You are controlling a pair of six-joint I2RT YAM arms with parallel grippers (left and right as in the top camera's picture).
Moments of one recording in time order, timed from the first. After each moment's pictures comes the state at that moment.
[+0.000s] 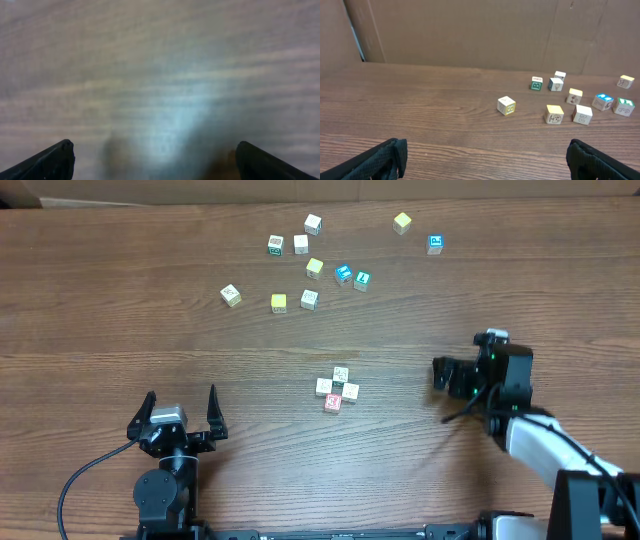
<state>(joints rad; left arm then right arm) 0.02 0.02 0.01 -0.07 -0.07 -0.05 -0.06 1.43 0.44 0.13 -0.13 0.13</state>
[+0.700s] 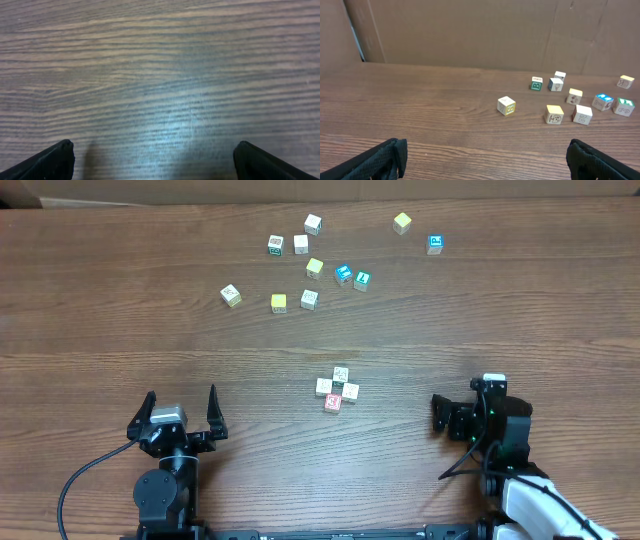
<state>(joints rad) 0.02 0.02 0.01 -0.07 -0.07 -0.05 -0.06 1.18 0.11 0.31 -0.12 0.07</state>
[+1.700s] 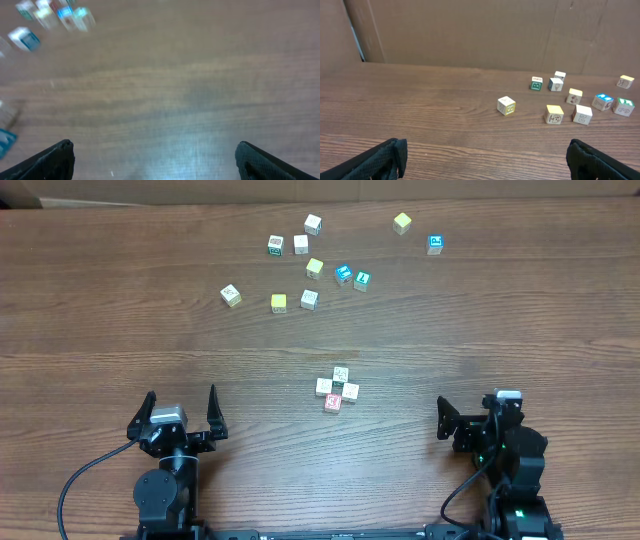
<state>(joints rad) 0.02 0.02 0.01 -0.07 -0.07 -0.05 -0.06 0.48 0.02 -0.02 -0.15 0.10</state>
